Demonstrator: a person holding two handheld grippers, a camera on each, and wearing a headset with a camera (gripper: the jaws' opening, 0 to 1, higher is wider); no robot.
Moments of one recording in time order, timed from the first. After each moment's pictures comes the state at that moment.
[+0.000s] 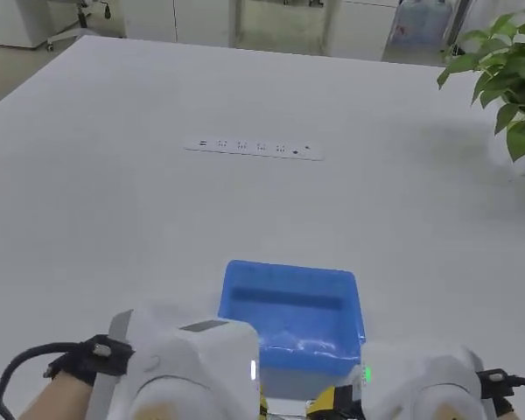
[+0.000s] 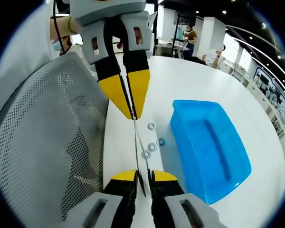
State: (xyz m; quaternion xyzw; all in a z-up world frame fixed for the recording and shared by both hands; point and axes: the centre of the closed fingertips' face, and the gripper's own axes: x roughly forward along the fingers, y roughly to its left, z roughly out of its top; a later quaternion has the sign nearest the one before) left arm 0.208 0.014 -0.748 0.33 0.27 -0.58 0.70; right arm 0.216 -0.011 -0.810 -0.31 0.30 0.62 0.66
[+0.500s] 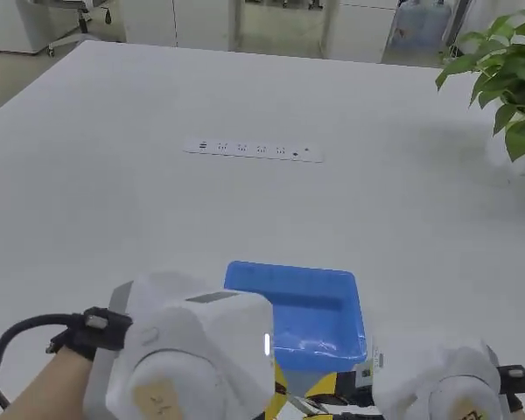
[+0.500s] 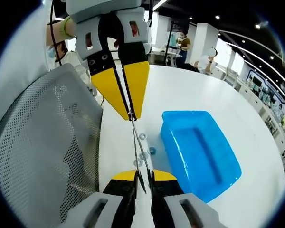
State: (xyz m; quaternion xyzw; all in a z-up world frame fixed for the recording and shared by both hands) left arm 0.219 0.002 -0.721 0.34 0.24 -0.58 0.70; right arm 0.229 -0.007 -0.793 -0.29 0.27 0.60 0.70
